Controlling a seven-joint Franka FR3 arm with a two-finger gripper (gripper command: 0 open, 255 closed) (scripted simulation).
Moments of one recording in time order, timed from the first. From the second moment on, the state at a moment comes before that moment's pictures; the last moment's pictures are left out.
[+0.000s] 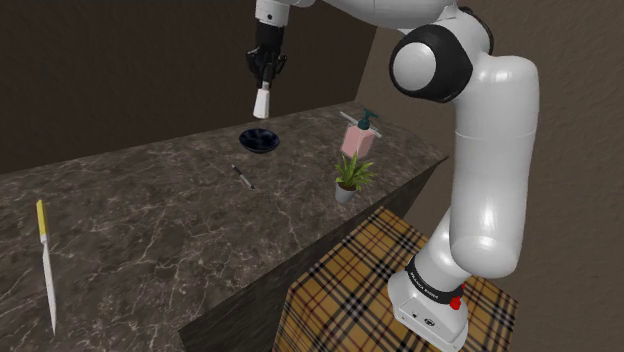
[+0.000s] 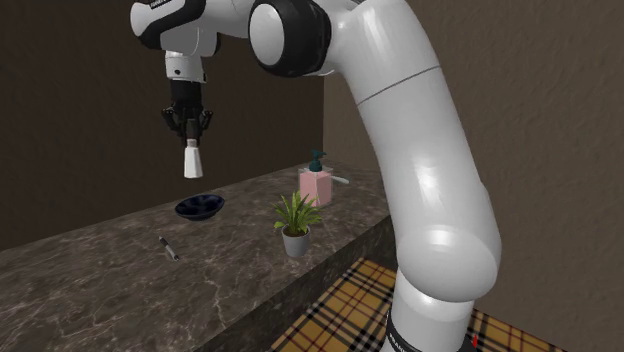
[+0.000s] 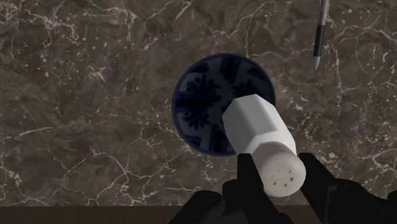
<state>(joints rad) 0.19 0.47 -0.27 -1.21 0.22 1.62 -0.04</state>
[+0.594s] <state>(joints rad) 0.20 0.48 -0.27 -1.30 0.22 1.73 -0.05</state>
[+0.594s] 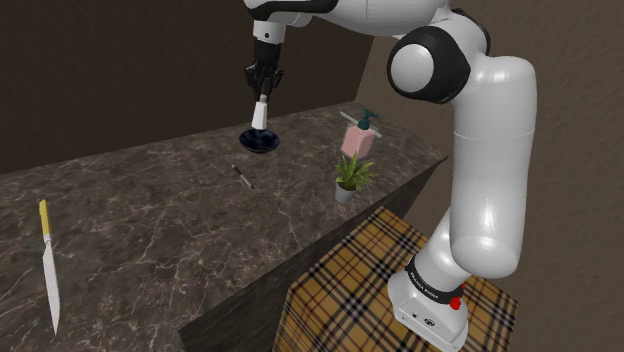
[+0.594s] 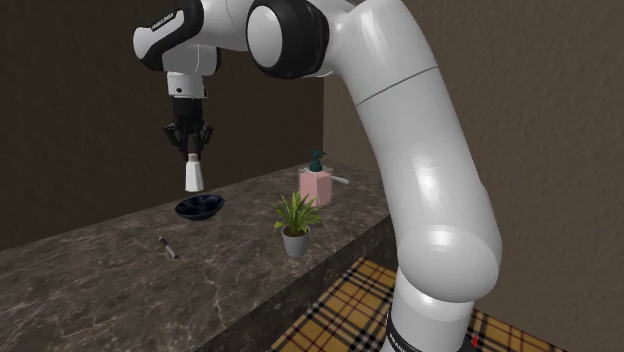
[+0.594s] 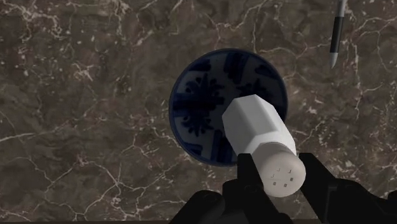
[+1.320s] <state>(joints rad) 0.21 0.49 -0.27 -1.43 0.23 1.87 -0.07</state>
